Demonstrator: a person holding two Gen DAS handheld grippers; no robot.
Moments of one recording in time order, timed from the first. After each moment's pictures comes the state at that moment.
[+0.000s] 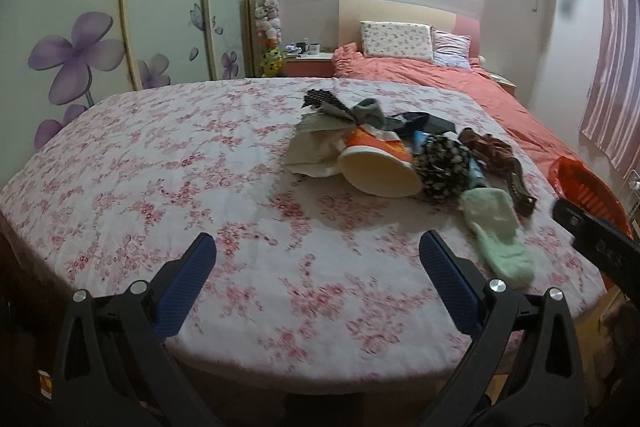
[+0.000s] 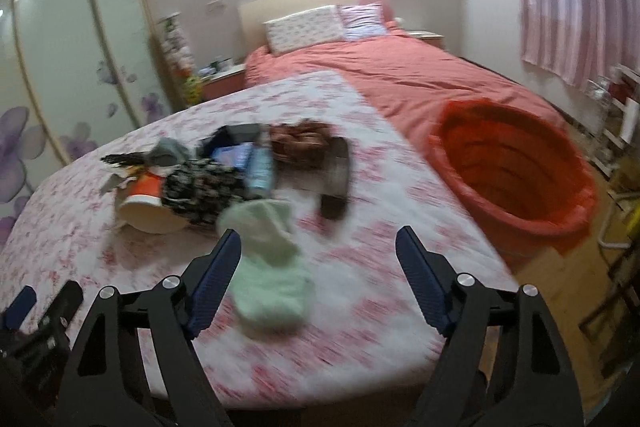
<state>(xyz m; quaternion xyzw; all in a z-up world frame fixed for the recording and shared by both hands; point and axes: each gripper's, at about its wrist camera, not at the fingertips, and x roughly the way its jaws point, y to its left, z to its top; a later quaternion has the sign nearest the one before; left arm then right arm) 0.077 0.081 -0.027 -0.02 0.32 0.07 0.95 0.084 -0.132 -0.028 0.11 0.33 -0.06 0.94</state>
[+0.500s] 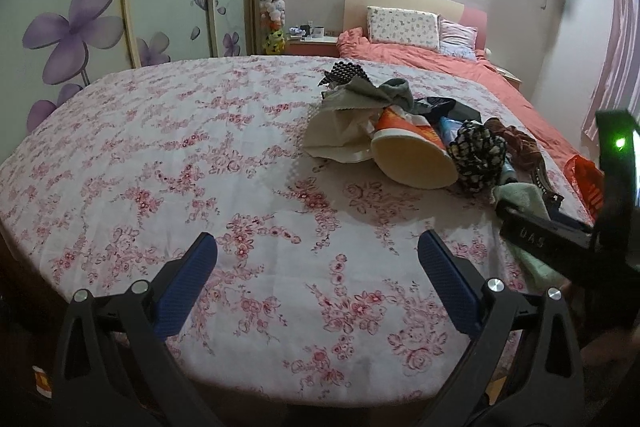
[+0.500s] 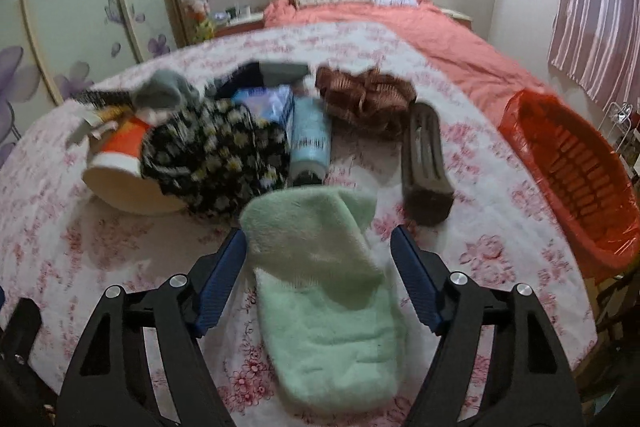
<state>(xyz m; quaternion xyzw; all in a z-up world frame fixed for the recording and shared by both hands) 0.102 0.109 -0.049 -0.04 0.35 0.06 0.93 0.154 -0.093 -0.077 0.04 0.42 -0.04 0.91</state>
